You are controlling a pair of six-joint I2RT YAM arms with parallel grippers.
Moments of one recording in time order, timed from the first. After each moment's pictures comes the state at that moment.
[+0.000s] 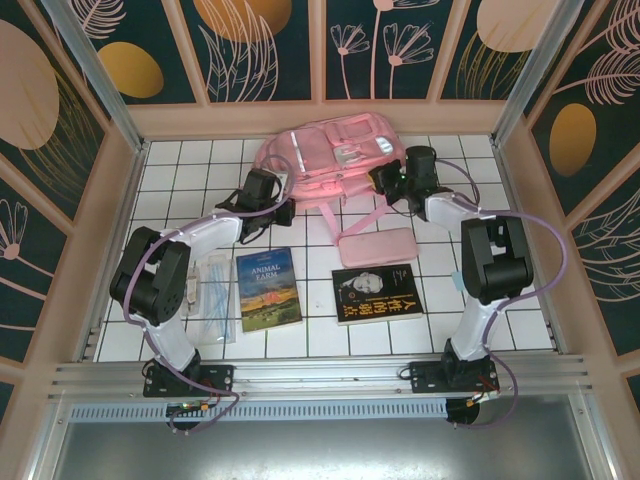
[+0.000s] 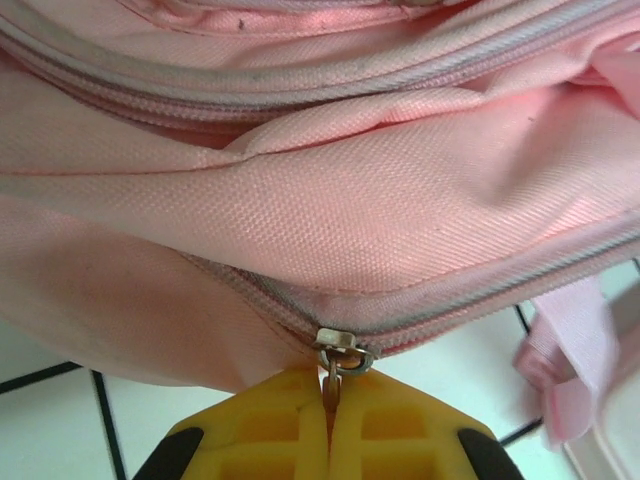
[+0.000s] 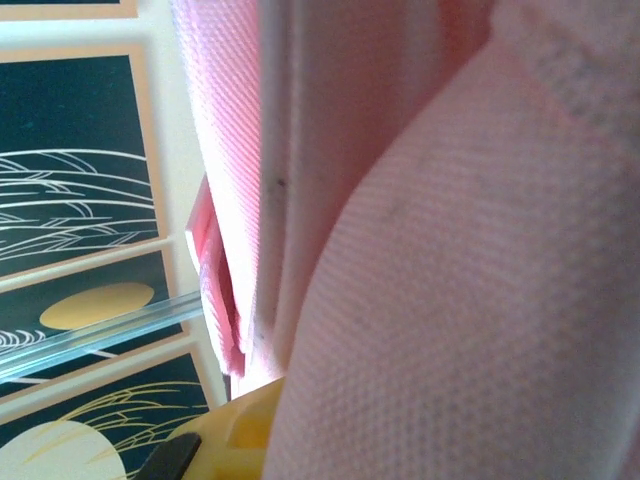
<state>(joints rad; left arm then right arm) -0.45 1.78 1.11 -0.11 0.15 -0.31 0.22 1.86 1.19 0.12 -0.44 1.33</state>
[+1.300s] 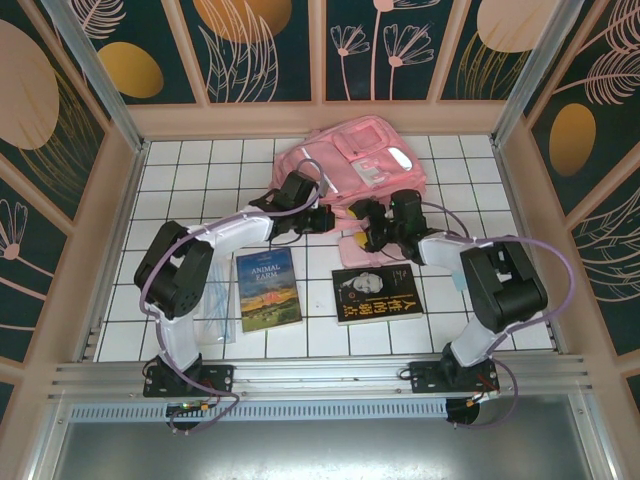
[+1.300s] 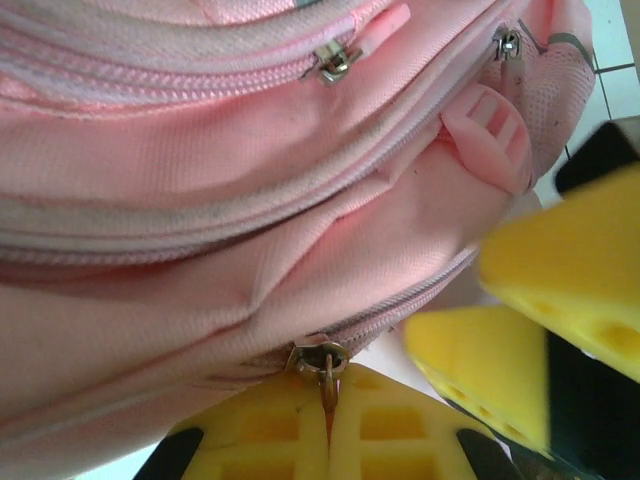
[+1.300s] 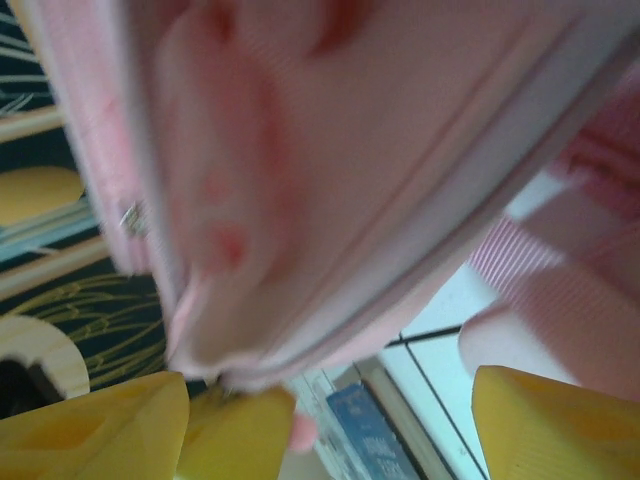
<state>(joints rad) -0.64 1.88 1.28 -0.20 0.30 -0.58 0.38 1.67 0.76 0.31 -0.48 1.47</state>
